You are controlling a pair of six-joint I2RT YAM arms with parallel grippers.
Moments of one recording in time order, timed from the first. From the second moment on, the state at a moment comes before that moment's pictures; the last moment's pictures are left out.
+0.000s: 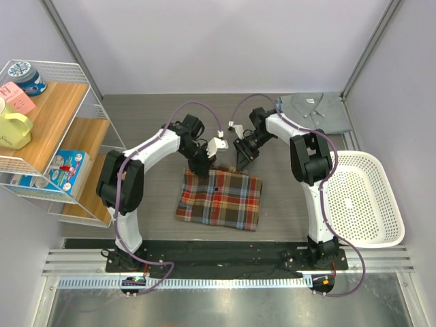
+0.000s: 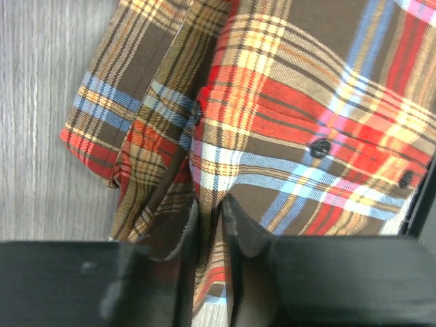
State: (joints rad) left arm -0.47 1.88 1.43 -0.86 0.59 0.76; right arm 0.34 2.32 1.82 -1.05 -0.81 -0.53
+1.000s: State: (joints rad) left arm -0.56 2.15 1.72 -0.97 0.71 0.84; right arm 0.16 2.14 1.68 -1.10 -0.96 -0.33
